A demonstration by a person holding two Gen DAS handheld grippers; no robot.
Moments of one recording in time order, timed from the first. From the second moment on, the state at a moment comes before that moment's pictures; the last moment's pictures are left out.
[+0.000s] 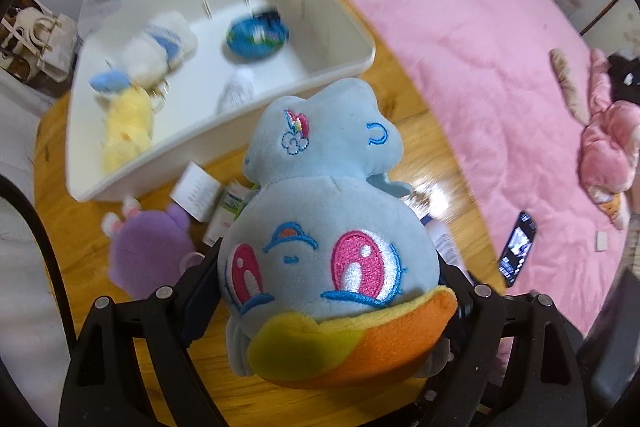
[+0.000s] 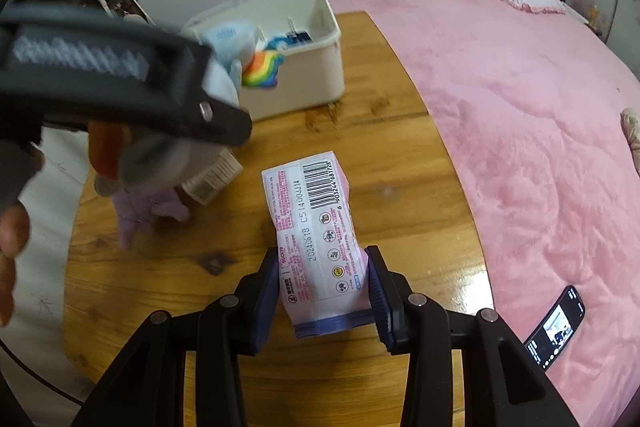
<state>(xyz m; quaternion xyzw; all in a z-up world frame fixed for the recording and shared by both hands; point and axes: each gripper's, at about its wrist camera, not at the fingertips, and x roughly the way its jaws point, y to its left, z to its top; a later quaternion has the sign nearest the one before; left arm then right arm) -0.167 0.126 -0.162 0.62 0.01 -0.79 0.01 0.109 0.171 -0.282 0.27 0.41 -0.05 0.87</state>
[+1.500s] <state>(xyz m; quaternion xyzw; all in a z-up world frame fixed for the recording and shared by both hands) -0.223 0.006 0.017 0.42 0.04 -0.91 -0.01 0.214 0.165 -0.088 0.27 0.25 -0.08 0.93</state>
